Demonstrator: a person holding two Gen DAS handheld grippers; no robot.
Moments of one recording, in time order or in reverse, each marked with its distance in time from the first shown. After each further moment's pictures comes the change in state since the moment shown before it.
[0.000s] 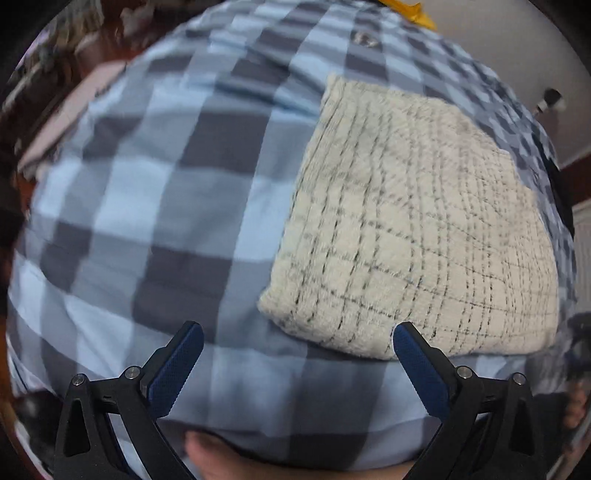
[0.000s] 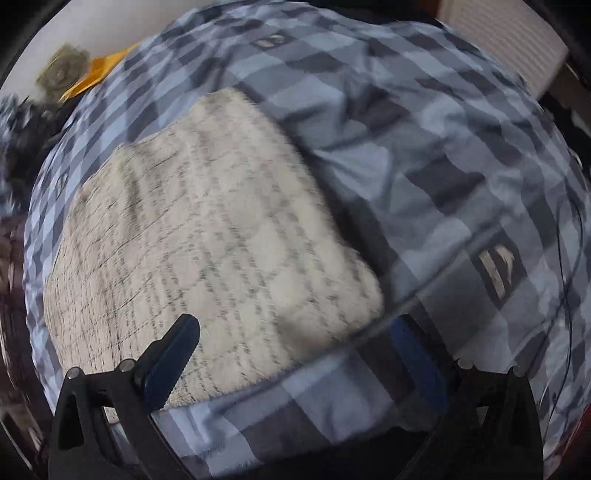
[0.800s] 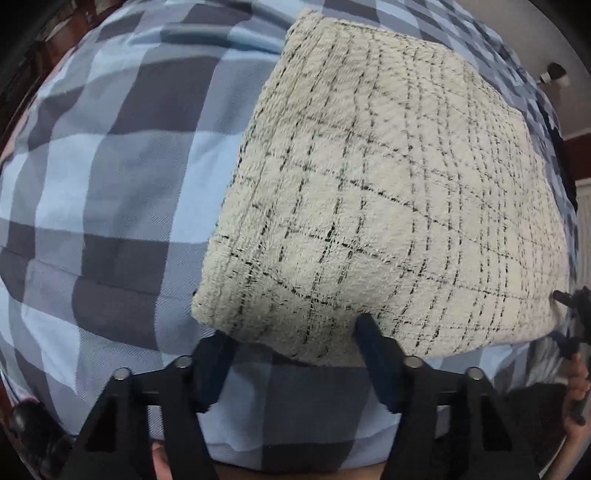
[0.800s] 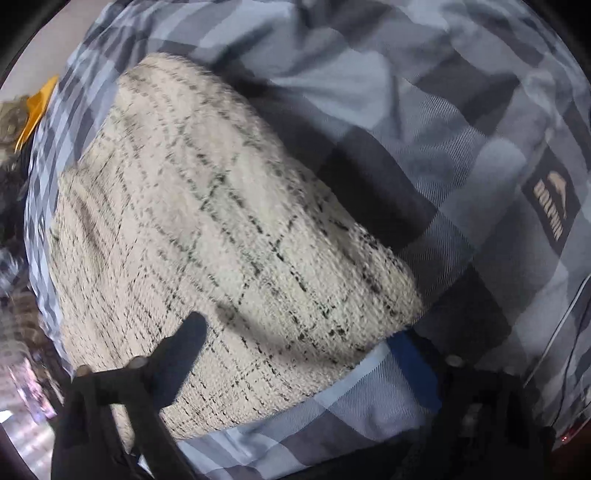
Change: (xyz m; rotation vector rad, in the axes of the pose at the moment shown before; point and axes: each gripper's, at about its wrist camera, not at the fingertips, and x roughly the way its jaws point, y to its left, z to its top) left arm 0.061 -0.049 0.028 0.047 0.148 -0.021; right arm 0.082 -0.001 0.044 0.153 0.236 0.076
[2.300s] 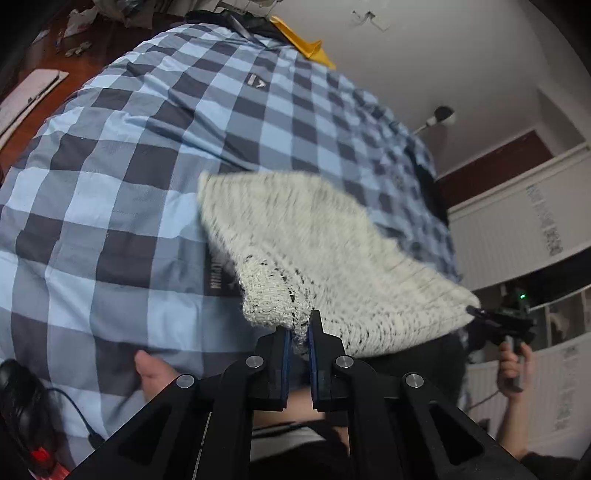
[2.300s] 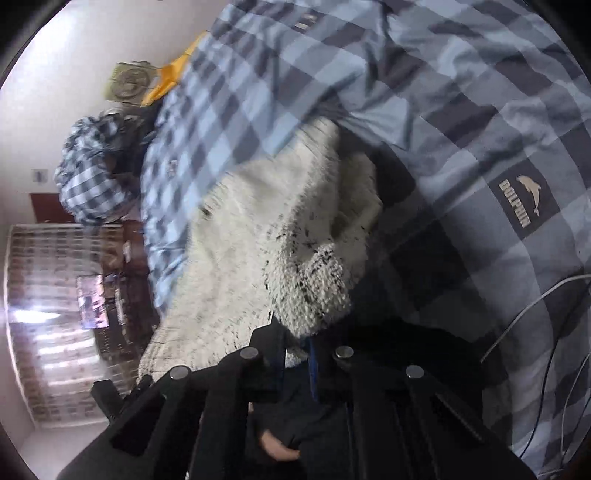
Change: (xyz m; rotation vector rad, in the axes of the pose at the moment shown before) left arm -0.185 0.028 -0.087 0.082 -0.268 -0.462; right arm -0.130 -0.056 -0.050 -0.228 0.007 0.441
